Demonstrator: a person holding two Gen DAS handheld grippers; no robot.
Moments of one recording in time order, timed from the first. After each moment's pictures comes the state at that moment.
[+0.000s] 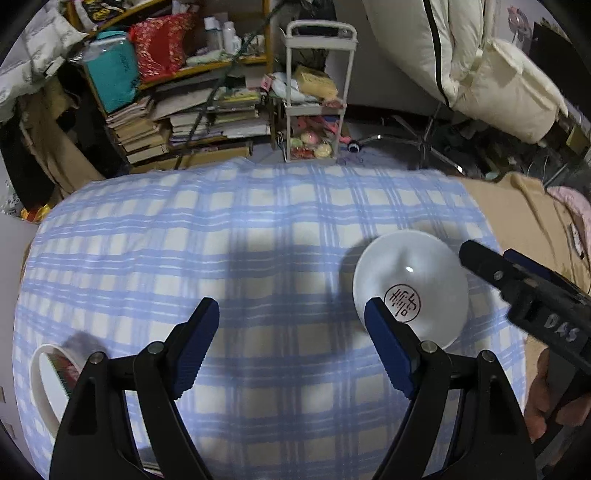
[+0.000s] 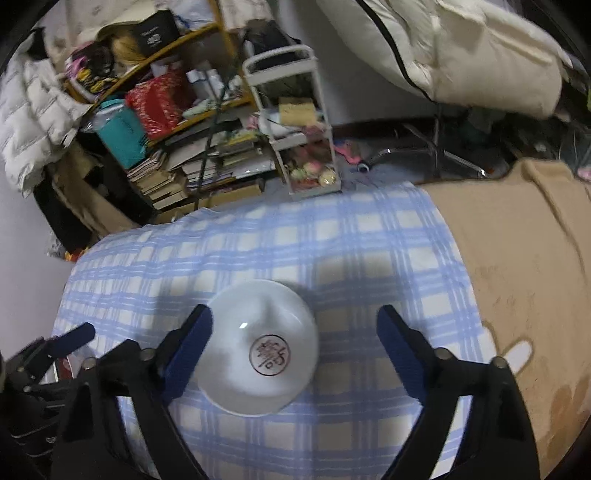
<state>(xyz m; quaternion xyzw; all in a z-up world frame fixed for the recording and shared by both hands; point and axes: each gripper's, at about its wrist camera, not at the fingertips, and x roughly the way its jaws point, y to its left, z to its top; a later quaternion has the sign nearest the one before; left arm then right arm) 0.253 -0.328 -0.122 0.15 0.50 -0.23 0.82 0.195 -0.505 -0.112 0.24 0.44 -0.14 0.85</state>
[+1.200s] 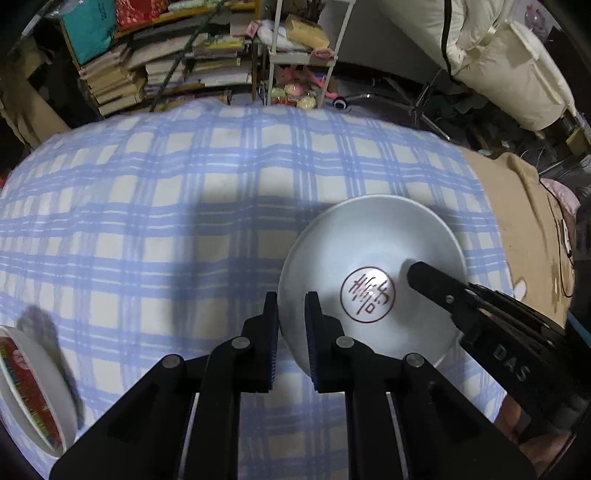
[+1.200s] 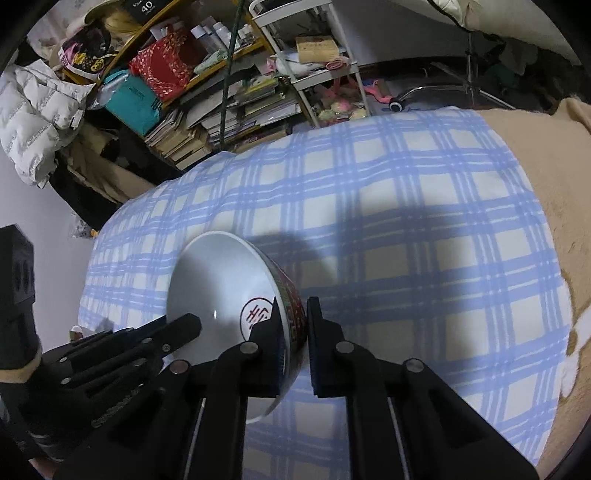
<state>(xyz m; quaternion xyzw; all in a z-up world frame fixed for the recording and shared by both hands) 0.262 -0.337 -0.157 0.12 0.58 -0.25 0.77 0.212 -0.487 -0.163 0.30 0.51 -0.06 0.81</state>
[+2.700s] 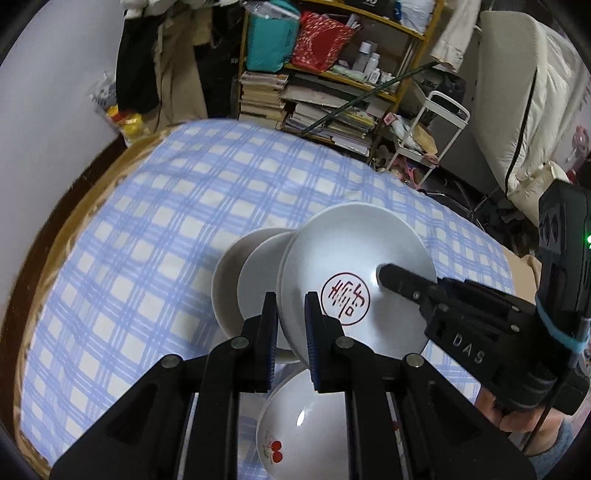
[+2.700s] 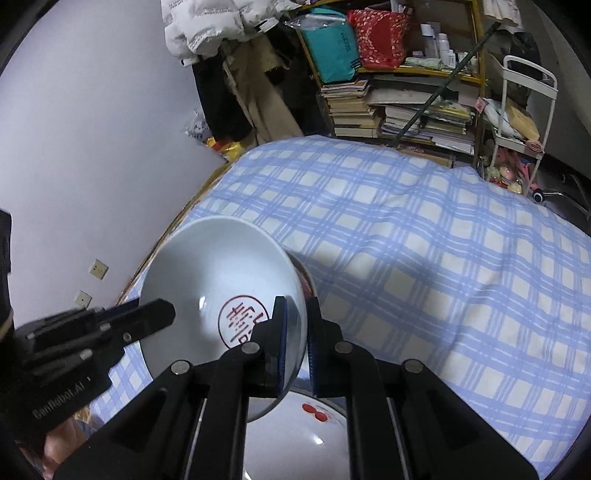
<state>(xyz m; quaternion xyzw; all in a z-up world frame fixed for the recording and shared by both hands) 0.227 -0.027 -0.062 -0.02 0.51 -0.12 0.85 0.244 -0.204 -0.072 0.13 0.48 0.15 0.85</state>
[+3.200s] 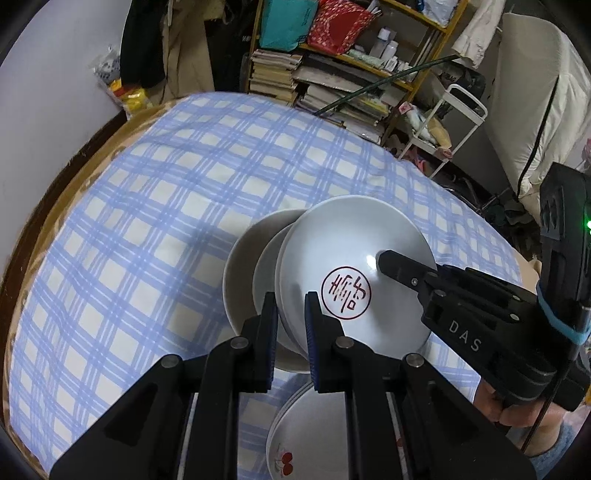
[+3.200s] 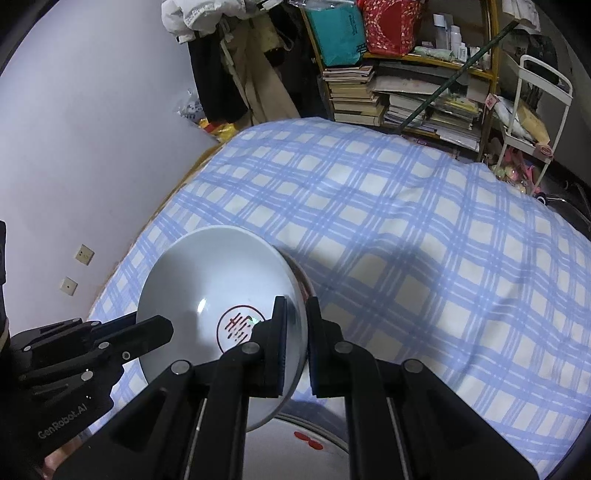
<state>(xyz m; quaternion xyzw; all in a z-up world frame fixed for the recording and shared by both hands) 0.248 -0.013 -0.098 -0.04 0.54 -0.11 0.83 0.275 -0.186 -0.103 0.10 0.51 0.15 0.84</state>
